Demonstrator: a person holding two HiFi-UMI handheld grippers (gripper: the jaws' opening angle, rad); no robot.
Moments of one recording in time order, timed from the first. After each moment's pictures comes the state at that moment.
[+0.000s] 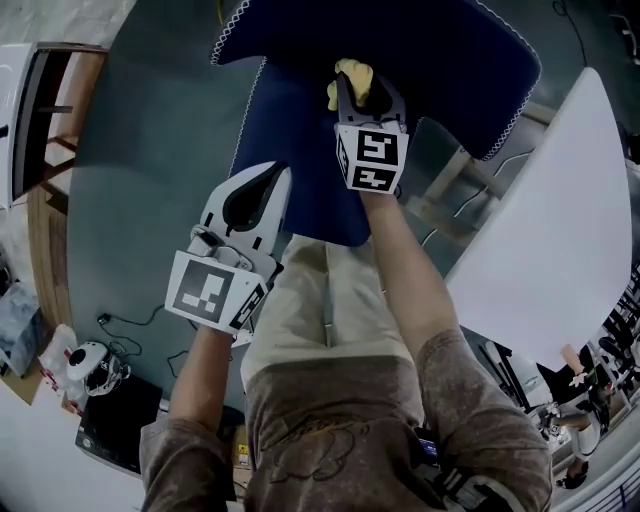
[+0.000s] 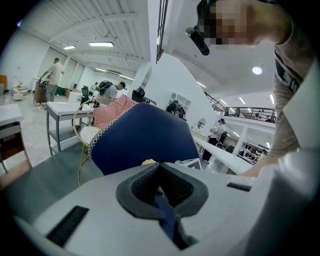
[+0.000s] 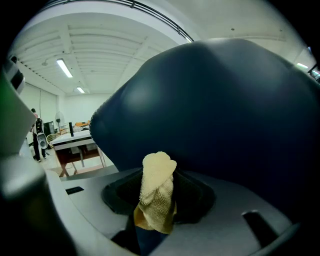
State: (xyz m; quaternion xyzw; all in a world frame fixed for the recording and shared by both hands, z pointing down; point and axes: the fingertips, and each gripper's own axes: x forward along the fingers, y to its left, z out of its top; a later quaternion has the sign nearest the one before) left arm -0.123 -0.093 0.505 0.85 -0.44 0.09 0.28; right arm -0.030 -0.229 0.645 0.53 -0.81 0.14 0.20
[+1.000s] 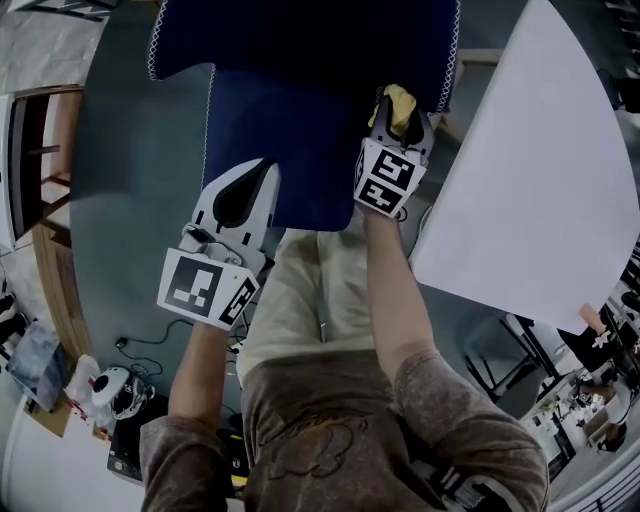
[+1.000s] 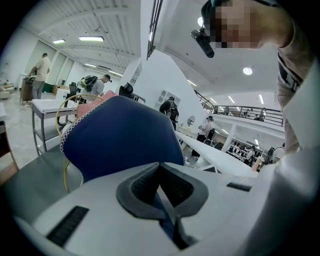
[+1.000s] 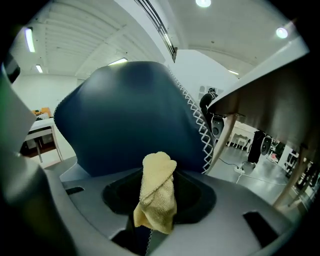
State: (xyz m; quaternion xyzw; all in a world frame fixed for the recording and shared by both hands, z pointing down) left arm -0.057 -0.074 0.498 0.88 -0.39 0.10 0.27; right arm 0.152 -0.145 0.632 0.72 -0.64 0.14 0.24
